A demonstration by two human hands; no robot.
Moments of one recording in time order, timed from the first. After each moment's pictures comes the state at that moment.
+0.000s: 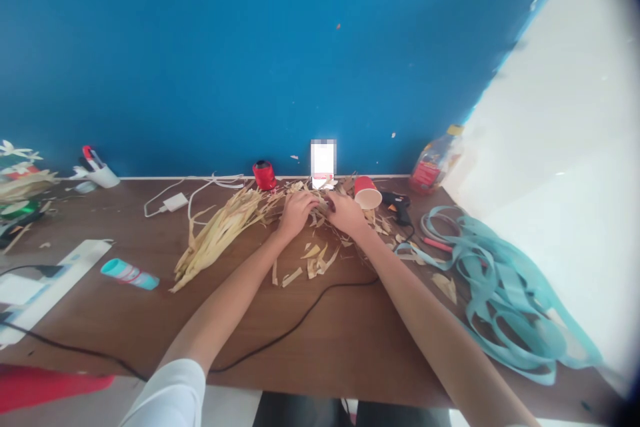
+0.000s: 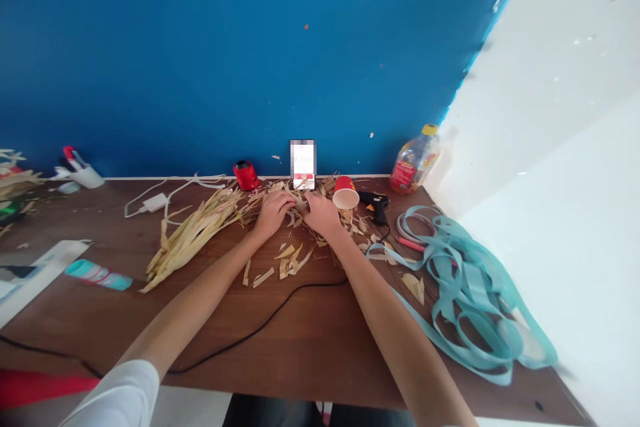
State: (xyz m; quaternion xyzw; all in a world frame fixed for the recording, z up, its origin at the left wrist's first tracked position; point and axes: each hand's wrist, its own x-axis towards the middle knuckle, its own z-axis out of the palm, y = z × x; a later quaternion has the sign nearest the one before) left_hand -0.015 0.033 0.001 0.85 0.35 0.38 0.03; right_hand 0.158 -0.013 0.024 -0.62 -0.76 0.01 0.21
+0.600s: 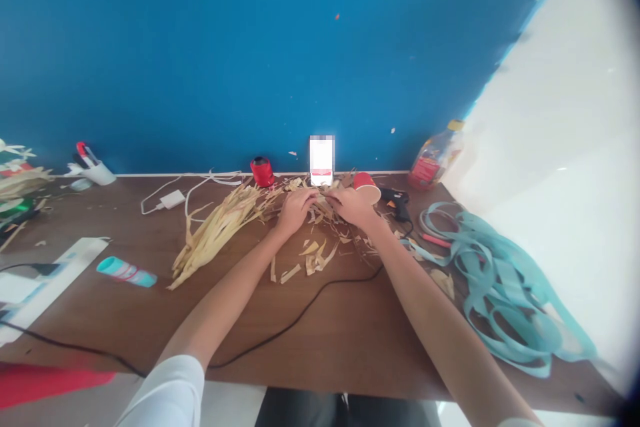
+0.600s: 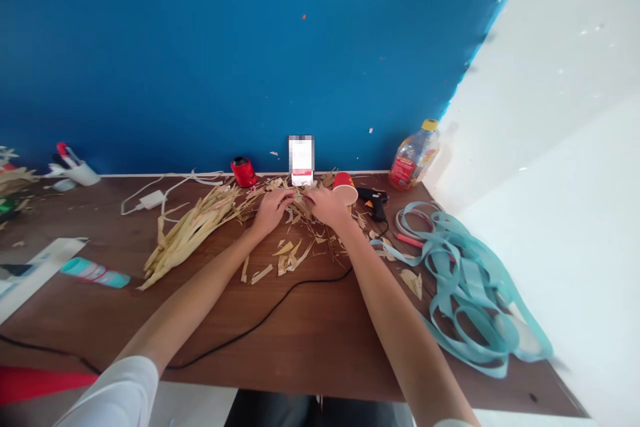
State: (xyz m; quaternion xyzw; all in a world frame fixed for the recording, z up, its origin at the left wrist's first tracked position) left_hand -0.013 0.035 -0.003 0.85 0.33 0.40 0.07; right_hand 0.182 -0.007 0.036 -0.55 -0.81 0.01 0.18
